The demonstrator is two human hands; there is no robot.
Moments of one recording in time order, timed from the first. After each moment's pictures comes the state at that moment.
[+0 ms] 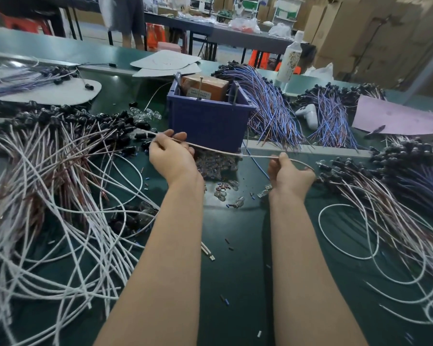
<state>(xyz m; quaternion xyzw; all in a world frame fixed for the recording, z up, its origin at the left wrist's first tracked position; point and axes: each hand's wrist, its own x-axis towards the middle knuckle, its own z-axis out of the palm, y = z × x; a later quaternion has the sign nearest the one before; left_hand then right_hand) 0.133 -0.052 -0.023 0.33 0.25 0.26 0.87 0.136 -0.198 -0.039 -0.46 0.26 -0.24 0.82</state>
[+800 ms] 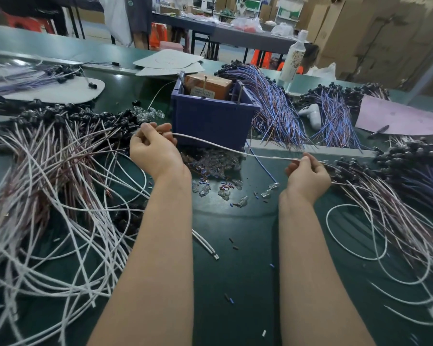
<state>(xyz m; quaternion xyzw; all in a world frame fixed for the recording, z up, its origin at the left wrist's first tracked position) 0.134 -0.028 -0.019 0.32 0.26 0.34 0.85 0.139 -0.210 -0.045 -0.49 0.26 -0.35 0.75</state>
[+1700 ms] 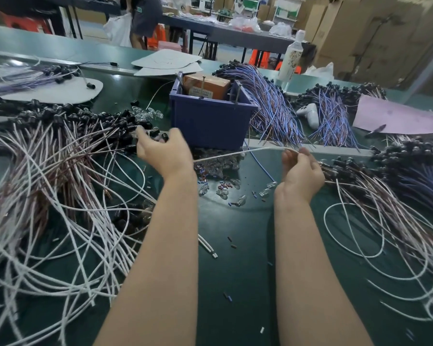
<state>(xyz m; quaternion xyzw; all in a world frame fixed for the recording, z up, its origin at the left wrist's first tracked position) 0.127 -0.039 -0.019 0.47 0.28 0.27 0.79 0.135 -0.204 -0.037 -0.37 0.21 -0.33 0.84</state>
